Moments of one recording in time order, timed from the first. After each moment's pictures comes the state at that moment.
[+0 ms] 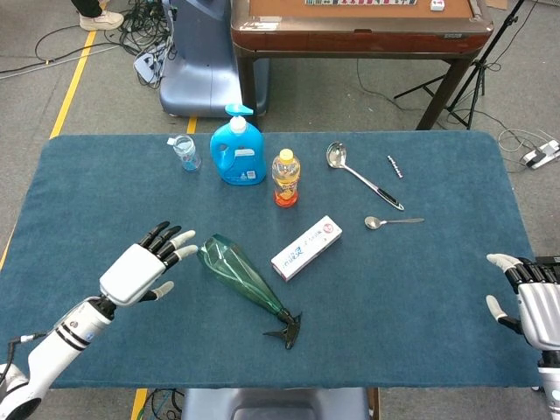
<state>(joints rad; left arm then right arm) -0.57 -1.13 -0.10 -1.66 1.73 1.10 0.10 0.04 -1.03 0.07 -1.69 -1.50 1.50 -0.04</state>
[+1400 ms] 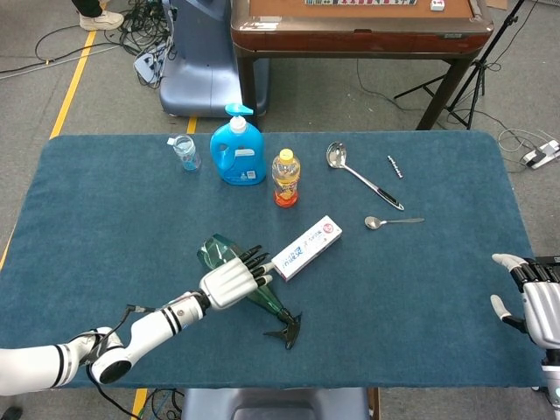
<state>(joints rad) -0.90 -1.43 -0.12 -1.61 1.43 0.69 0.60 0.04 -1.03 0.07 -1.66 -1.47 1.49 -0.01</state>
